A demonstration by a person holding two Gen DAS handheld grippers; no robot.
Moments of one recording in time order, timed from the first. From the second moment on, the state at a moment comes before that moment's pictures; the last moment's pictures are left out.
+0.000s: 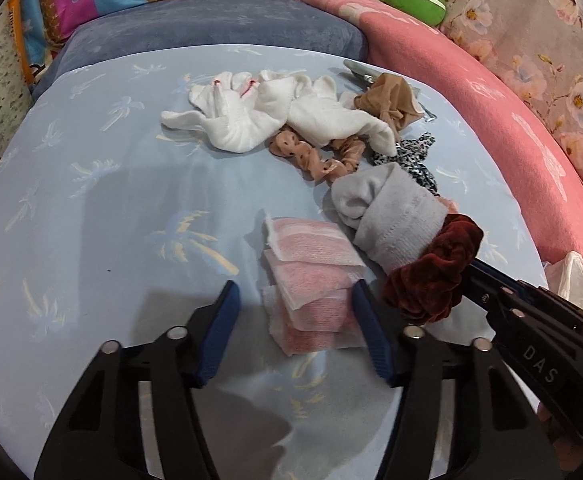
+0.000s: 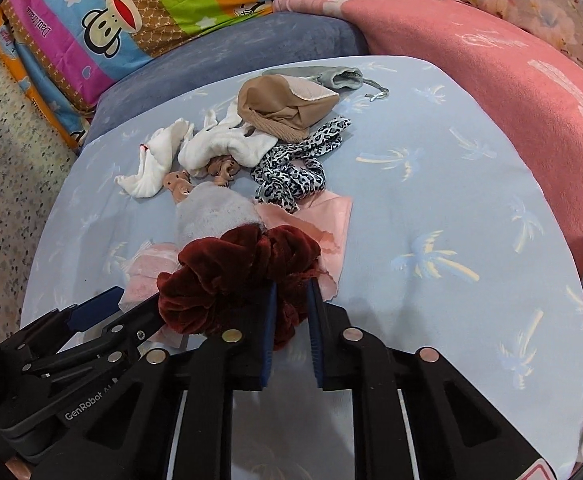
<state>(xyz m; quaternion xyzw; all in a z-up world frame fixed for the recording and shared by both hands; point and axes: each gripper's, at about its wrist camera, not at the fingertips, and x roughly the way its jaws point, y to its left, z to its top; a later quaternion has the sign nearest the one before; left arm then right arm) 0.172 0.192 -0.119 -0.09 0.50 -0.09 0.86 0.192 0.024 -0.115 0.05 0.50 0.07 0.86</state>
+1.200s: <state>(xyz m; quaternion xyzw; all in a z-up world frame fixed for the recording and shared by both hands) 0.111 0.070 0.018 -0.04 0.38 -0.20 0.90 0.086 -0.099 0.050 0.11 0.35 0.01 0.93</state>
